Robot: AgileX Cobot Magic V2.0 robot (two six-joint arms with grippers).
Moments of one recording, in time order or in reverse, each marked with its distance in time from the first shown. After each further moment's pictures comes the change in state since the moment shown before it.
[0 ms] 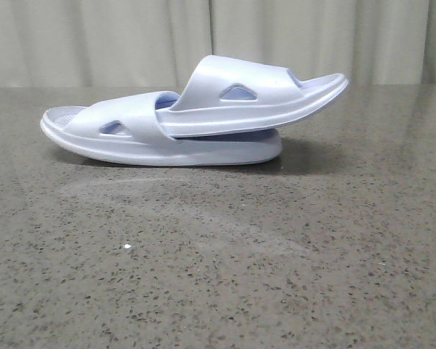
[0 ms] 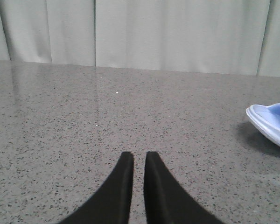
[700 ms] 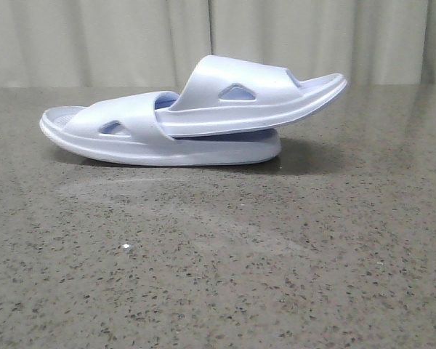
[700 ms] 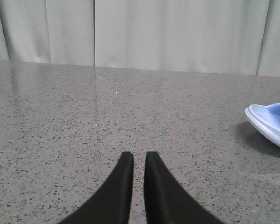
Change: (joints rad) left arm 0.000 0.000 0.000 0.000 0.002 0.002; right arm -0.207 -0.345 0.148 -0.494 0.234 0.452
